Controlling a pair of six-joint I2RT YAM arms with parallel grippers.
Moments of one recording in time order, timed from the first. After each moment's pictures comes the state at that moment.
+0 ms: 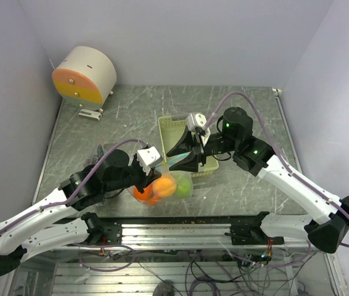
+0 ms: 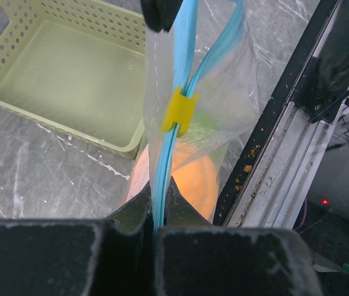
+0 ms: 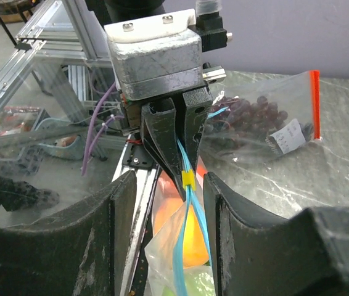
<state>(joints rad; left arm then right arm) -0.99 0.77 0.85 -0.48 0.06 -0.04 0.77 1.18 1.16 -0.14 -0.98 -0.10</state>
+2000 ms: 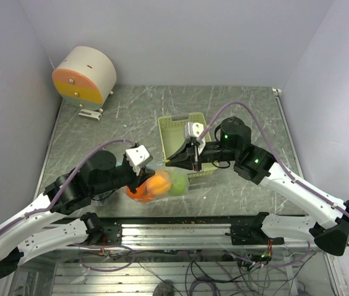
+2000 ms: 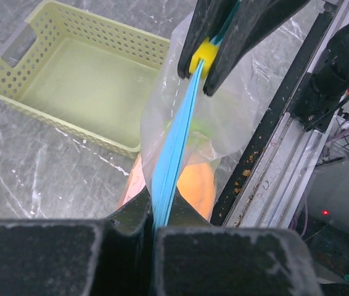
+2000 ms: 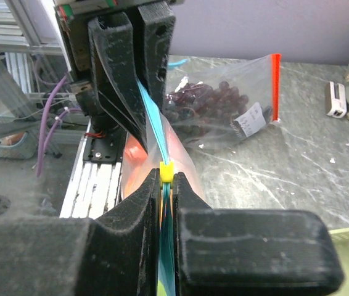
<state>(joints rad) -0.99 0.70 0.92 -0.56 0.02 -0.04 0.86 1.13 1.11 -0.17 -0.71 -0.20</state>
